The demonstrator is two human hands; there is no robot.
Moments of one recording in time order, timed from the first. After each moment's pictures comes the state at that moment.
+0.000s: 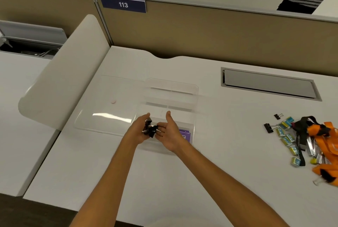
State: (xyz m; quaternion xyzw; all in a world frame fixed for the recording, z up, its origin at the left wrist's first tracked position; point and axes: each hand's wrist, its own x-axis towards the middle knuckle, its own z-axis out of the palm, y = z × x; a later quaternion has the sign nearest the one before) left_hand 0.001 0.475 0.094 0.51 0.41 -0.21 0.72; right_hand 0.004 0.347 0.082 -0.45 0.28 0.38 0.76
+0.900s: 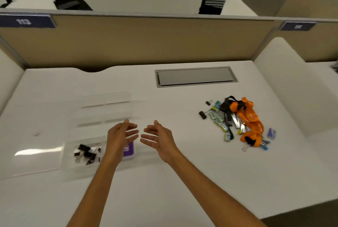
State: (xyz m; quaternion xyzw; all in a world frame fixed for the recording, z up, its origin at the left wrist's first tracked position) left_hand 0.001 0.317 0.096 0.67 0.19 -0.11 0.71; right_hand -0.019 0.165 0.101 -0.50 0.29 0.16 0.80
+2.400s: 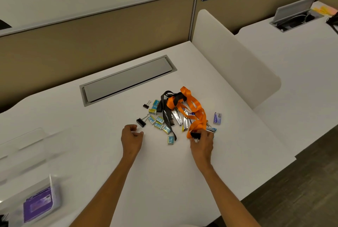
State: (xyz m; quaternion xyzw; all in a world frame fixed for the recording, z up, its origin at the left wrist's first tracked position) left_hand 0.038 0.020 0.010 0.86 0.06 -0.12 0.49; right_hand -0.099 -0.180 0.010 -0.80 0.46 -0.12 0.37
